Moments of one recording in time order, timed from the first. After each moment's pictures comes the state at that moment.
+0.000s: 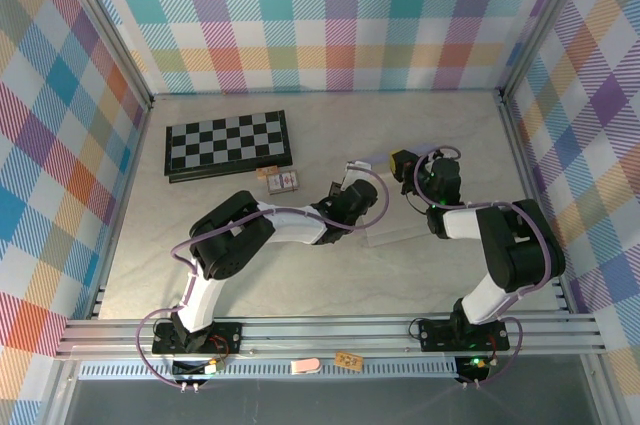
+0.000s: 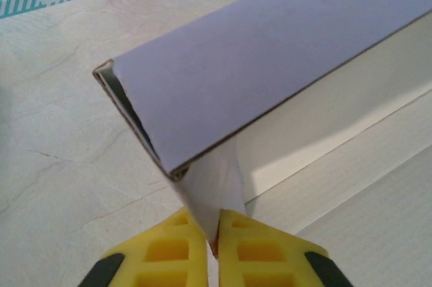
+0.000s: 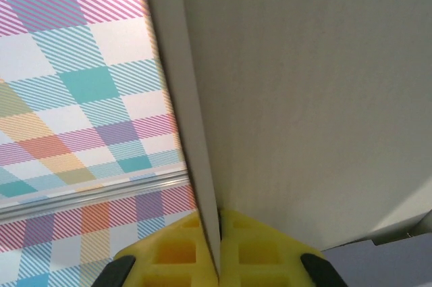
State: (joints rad) left arm -0.95 2.06 1.21 0.29 -0.67 -0.27; right arm 0.23 1.62 0.55 0.90 -0.33 1.61
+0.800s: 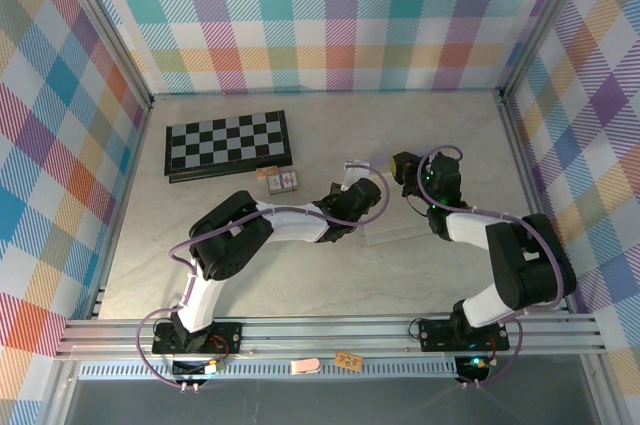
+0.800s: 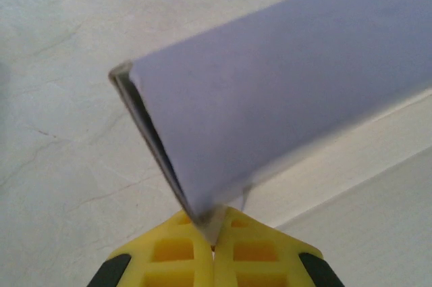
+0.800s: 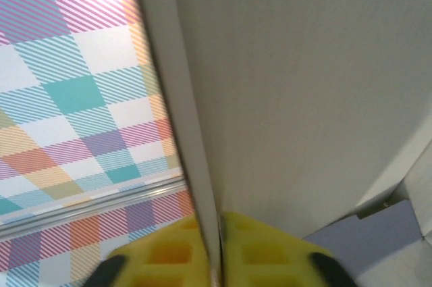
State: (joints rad) left arm -0.96 2.05 1.24 0.16 -0.67 -0.38; right arm 0.26 1.49 0.55 0.68 -0.30 1.62
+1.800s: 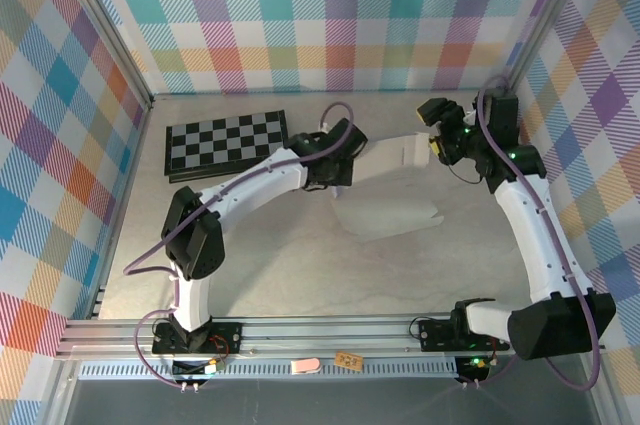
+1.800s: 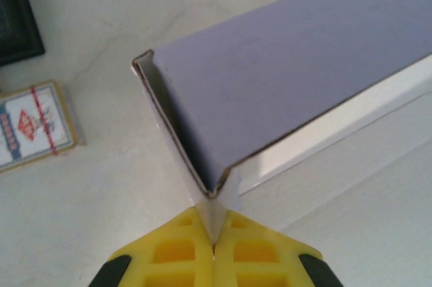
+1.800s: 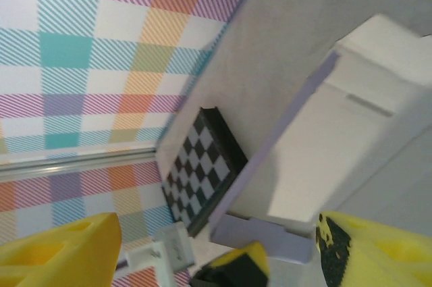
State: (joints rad) left arm -0.79 1.92 1.76 -0.95 -0.23 -0.63; right arm 0.12 1.24 1.34 -0.68 -0.33 1.07
